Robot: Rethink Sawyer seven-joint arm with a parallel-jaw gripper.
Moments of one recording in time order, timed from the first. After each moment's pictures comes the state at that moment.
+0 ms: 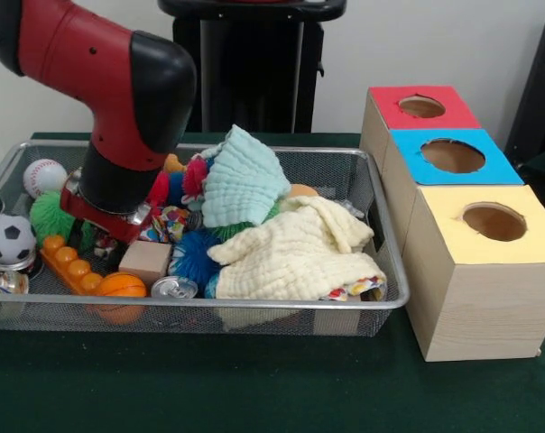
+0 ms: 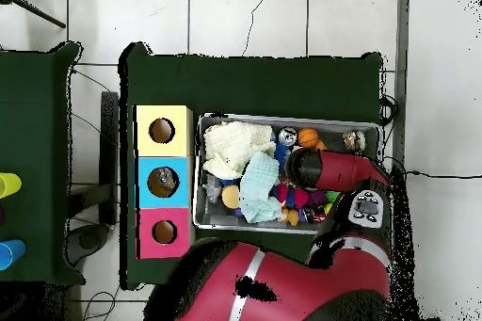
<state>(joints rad) -0.28 -0.20 -0.32 1.28 -0.20 0.45 1.84</state>
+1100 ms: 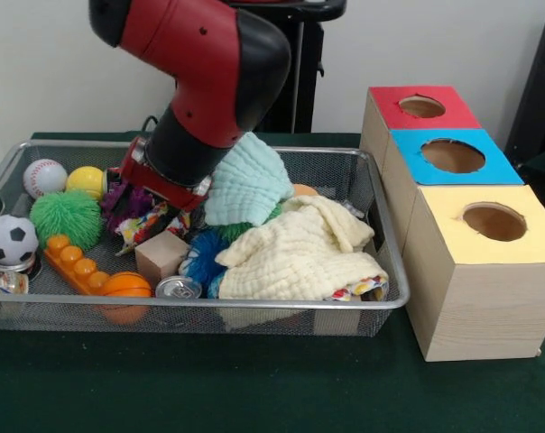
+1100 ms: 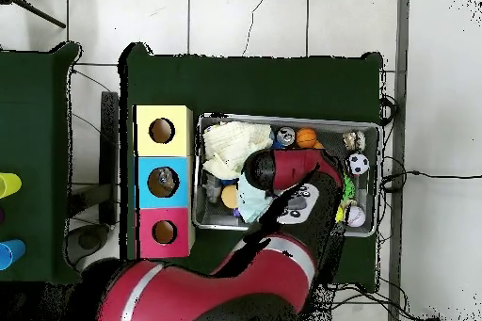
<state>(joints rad) -0.03 -0.20 -0.49 1.31 -0.20 0.56 1.84</state>
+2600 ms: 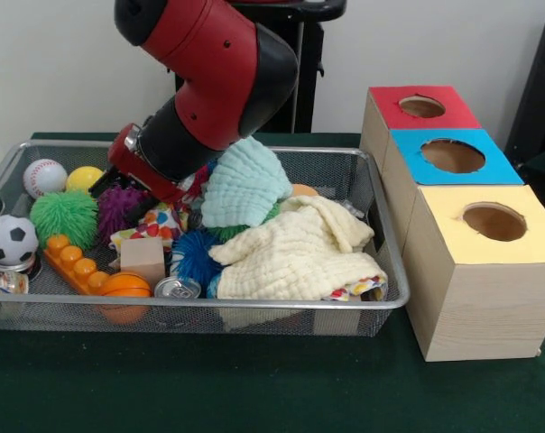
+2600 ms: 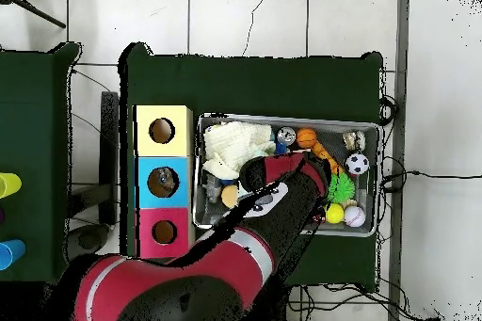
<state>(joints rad) 0.07 -0.06 -0.67 1.28 -0.16 0.53 1.94</state>
